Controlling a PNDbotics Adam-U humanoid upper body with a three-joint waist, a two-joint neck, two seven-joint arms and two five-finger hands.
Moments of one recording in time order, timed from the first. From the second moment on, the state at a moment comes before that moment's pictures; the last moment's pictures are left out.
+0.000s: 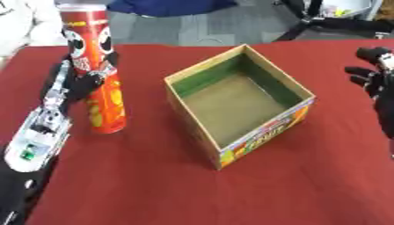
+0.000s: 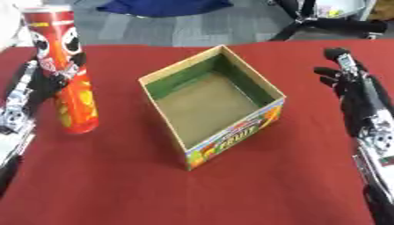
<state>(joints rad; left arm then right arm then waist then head) -0.73 0.38 -0.14 -1.40 -0.01 0.20 0.14 -0.41 -0.44 -0.01 -1.69 -0.21 0.10 -0.14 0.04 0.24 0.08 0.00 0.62</state>
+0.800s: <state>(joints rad) -0.91 0.29 -0.21 -1.48 0.01 0.21 0.13 -0.42 -0.42 -0.01 -1.69 -0.21 0.10 -0.14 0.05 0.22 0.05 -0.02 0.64</state>
